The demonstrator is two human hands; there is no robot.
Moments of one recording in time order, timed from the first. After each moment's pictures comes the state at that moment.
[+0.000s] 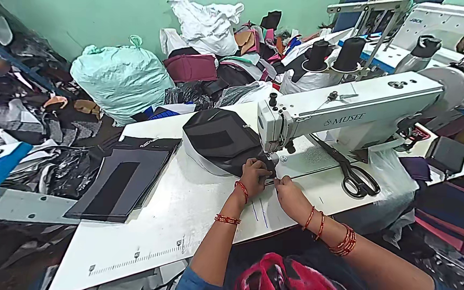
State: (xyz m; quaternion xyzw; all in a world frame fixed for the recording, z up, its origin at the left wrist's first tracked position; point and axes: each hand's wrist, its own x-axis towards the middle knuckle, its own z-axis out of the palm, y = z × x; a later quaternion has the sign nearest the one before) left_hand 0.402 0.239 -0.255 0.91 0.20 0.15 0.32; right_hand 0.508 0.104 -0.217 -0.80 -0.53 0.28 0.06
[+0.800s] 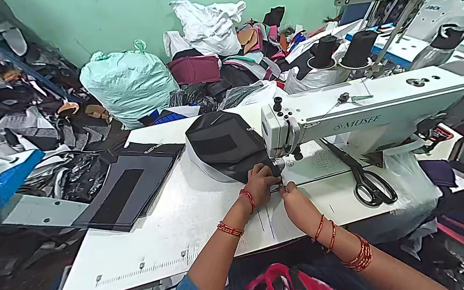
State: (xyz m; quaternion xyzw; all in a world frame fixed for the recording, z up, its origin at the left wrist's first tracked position) left_hand 0.405 0.236 -0.242 0.93 0.21 0.08 0.28; right_hand 0.508 0.109 -0.212 -0.79 -0.55 0.28 0.00
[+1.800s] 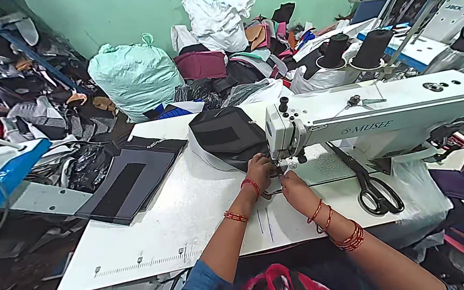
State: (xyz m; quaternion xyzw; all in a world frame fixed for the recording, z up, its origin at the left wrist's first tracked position) left_hand 0.428 0.259 -0.248 0.91 0.29 0.13 0.28; right_hand 0.539 0.140 -0.219 -0.77 -0.56 0.29 0.10
